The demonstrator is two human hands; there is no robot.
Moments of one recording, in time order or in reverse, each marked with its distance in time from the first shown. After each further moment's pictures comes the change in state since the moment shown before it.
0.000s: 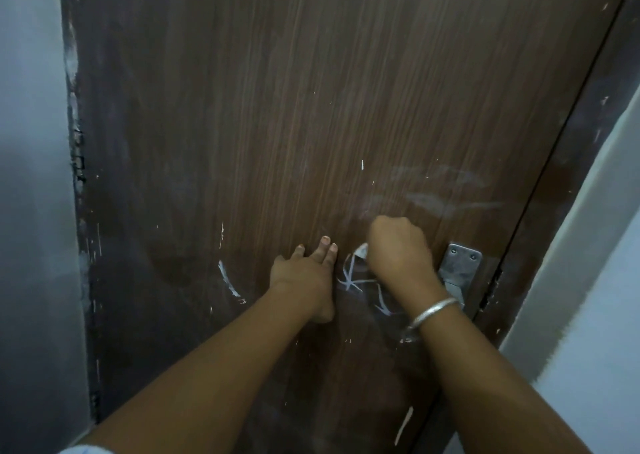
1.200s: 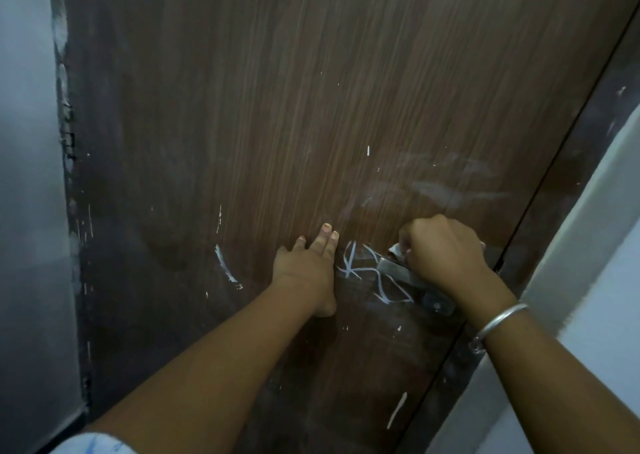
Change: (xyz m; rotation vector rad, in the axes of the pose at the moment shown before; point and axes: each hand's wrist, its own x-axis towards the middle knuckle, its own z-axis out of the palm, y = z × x) left_hand 0.006 -0.001 0.016 -0.025 0.013 0.022; right_hand -0.016 0.044 -0.020 -0.275 -0.087 -0.135
